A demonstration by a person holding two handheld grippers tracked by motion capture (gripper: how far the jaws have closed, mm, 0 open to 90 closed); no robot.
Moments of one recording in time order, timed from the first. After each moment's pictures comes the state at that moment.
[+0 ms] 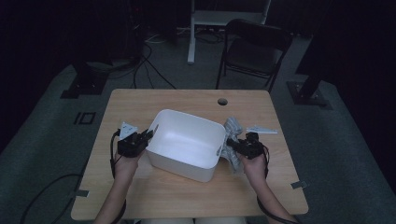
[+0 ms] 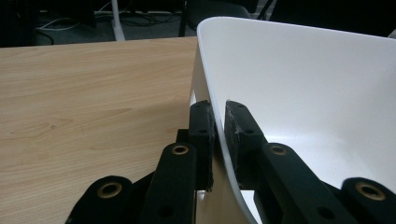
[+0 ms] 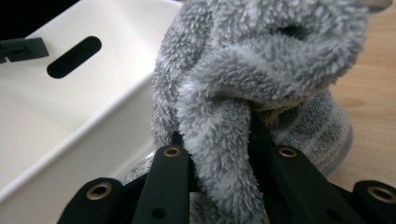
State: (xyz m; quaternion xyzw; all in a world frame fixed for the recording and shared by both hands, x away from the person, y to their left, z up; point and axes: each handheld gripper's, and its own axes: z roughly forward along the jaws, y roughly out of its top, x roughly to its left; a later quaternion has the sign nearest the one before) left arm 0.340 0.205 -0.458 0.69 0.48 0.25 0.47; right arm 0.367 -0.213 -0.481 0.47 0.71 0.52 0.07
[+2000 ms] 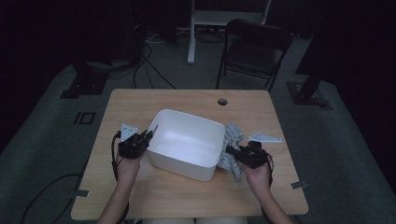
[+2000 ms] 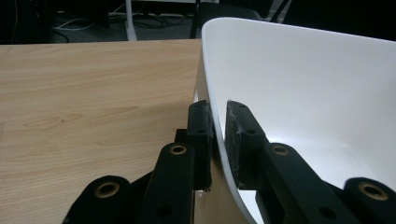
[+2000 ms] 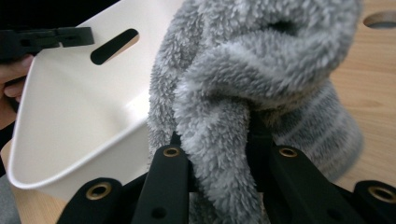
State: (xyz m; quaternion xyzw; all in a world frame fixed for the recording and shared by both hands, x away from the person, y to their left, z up) left arm 0.336 0.200 -0.459 0.68 0.50 0.26 0.47; right arm 0.326 -0.210 -0.465 0.43 0.73 0.53 0.09
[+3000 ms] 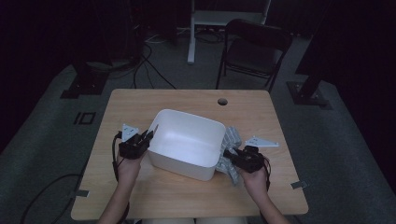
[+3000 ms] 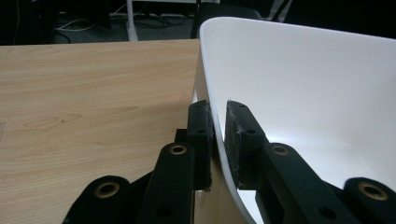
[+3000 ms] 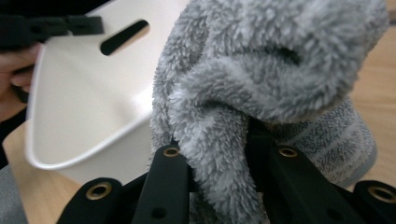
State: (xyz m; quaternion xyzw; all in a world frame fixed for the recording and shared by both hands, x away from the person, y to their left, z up) left arm 0.334 0.197 -0.459 0.68 0.50 0.27 0.47; right arm 0.315 -0.200 -0.470 0.42 0.73 0.53 0.09
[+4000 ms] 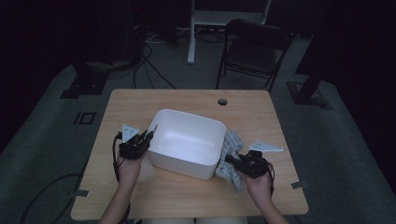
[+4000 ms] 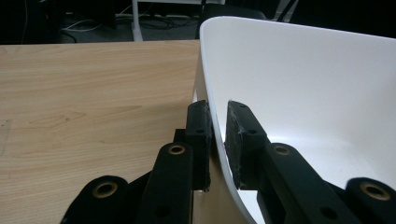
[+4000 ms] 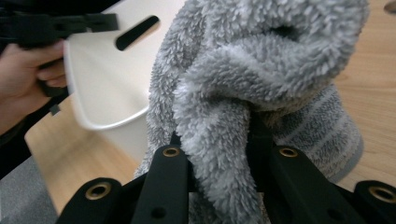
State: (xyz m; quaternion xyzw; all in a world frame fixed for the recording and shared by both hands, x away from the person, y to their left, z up) left arm 0.332 0.196 -0.459 0.67 0.51 0.27 0.47; right arm 0.296 -0.210 -0.467 0.42 0.73 0.53 0.08
